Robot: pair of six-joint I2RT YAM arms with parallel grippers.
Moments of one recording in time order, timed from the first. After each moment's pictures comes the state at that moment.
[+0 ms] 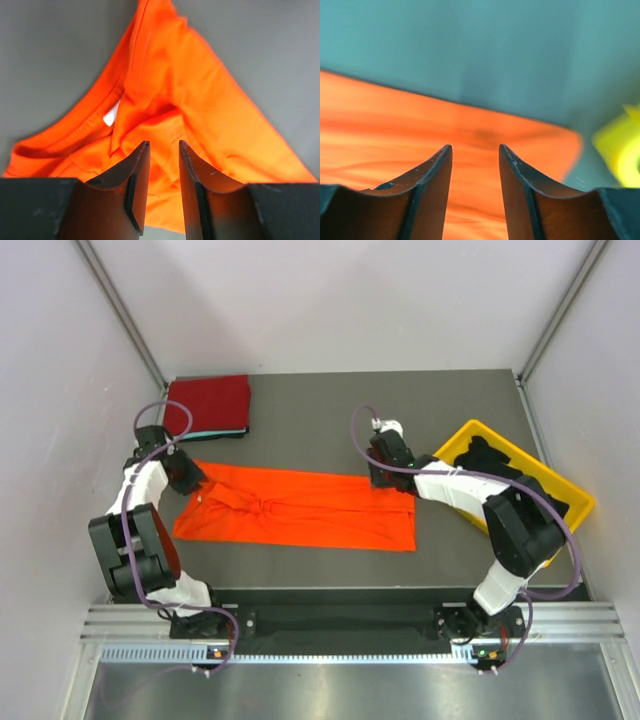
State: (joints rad) left arm 0.31 1.53 1.04 -0.52 0.20 -0.47; right arm 0.59 1.67 1.00 -0.22 0.28 0.36
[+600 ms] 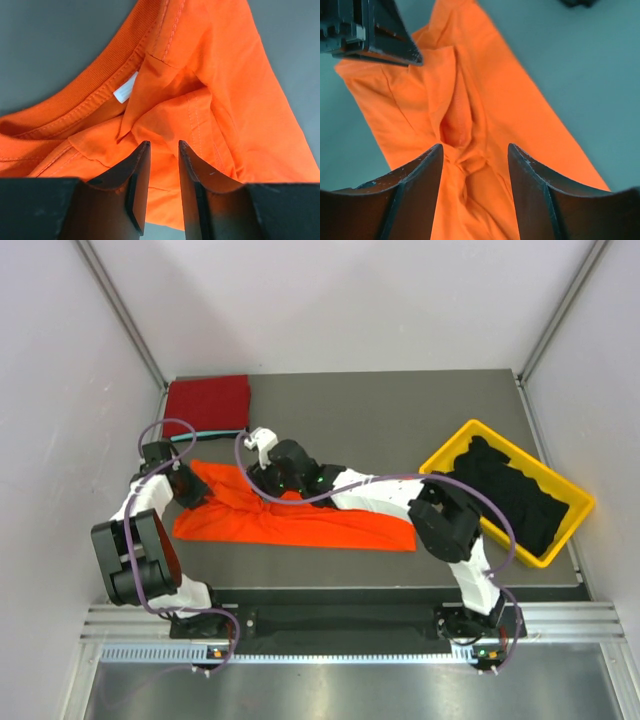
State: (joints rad) left arm 0.32 1.48 0.87 -0.45 0.21 -0.53; right arm 1.02 2.05 1.56 0.03 0.02 0.13
